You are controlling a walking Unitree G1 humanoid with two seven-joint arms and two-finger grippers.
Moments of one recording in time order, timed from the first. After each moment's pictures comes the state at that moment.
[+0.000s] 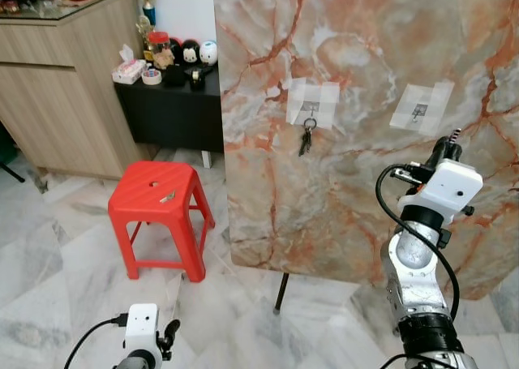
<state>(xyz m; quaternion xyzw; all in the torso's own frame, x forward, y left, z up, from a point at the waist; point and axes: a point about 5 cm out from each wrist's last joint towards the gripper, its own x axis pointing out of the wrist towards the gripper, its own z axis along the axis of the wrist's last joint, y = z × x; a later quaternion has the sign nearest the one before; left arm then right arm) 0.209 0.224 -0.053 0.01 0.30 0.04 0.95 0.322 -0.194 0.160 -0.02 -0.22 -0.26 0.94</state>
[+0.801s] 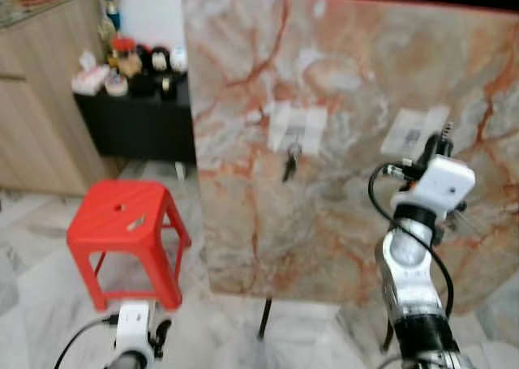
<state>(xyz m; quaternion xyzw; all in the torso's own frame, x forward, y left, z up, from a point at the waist) 0.210 0.227 -0.051 0.01 0.29 0.04 0.95 0.321 -0.191 0.161 -0.03 -0.22 -0.25 0.94</state>
